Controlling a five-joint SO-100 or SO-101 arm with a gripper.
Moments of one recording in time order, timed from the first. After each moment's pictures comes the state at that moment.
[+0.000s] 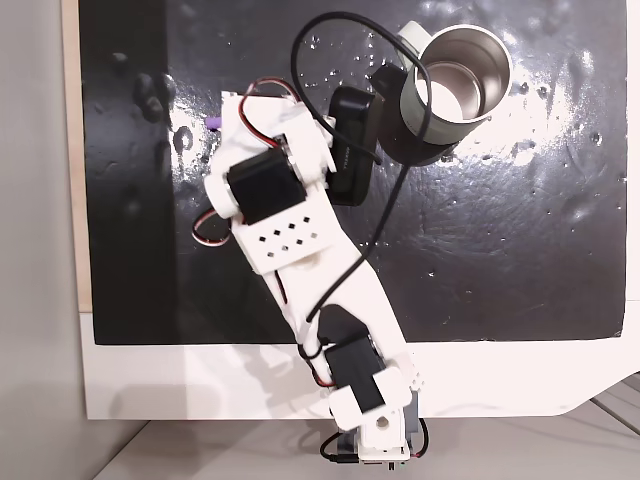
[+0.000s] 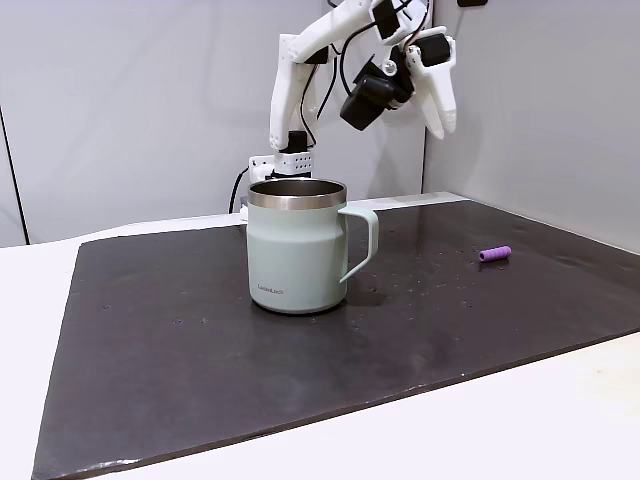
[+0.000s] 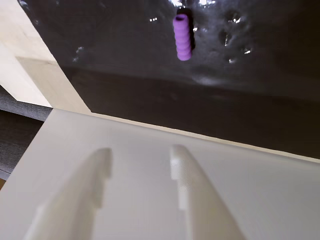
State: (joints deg) arm -27.3 78.0 50.4 89.5 27.9
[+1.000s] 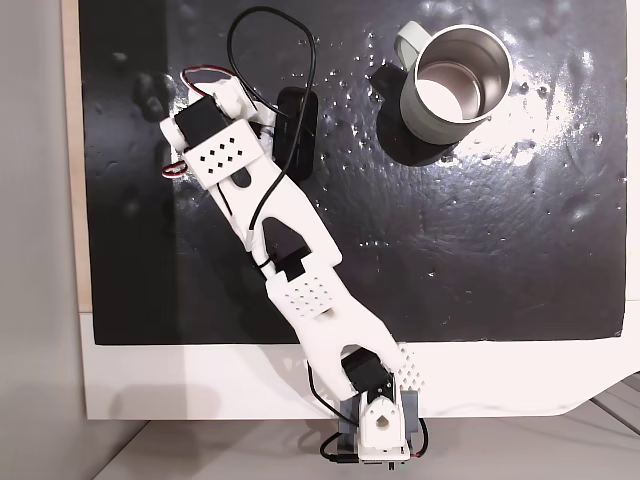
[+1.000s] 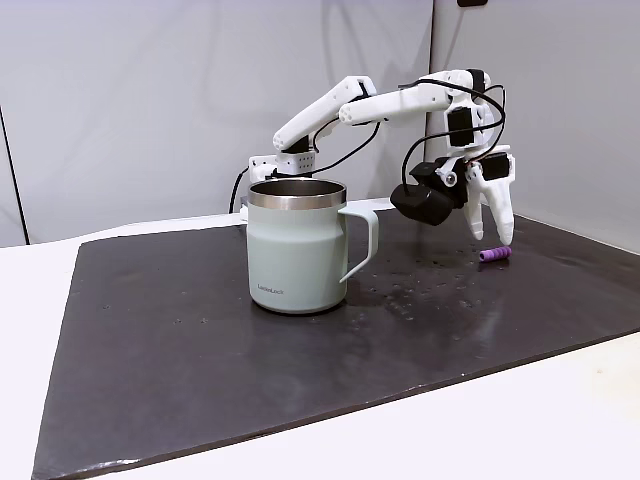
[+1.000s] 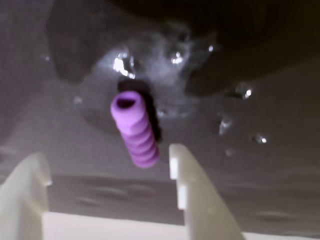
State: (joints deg) arm -32.7 30.7 16.3 89.3 33.8
